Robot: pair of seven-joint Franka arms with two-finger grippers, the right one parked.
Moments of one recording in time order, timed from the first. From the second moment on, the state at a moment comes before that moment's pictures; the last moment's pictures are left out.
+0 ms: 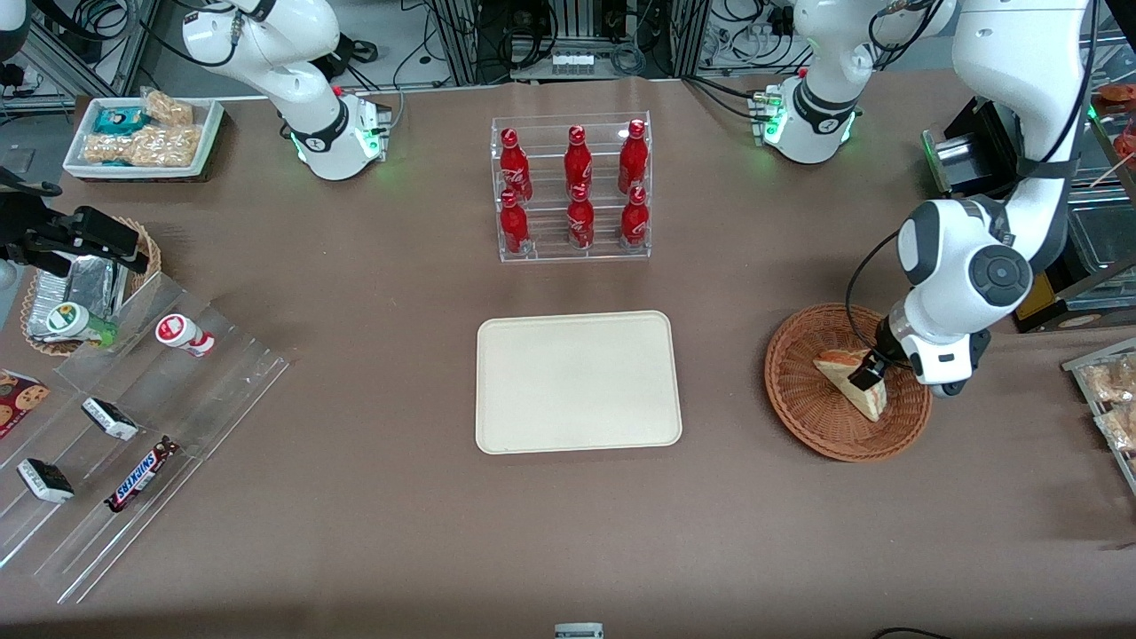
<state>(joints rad) -0.02 0.26 -0.02 -2.20 0.02 2.45 -0.98</state>
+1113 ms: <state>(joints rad) -0.23 0.38 -0.14 -1.78 0.01 2.20 -1.01</state>
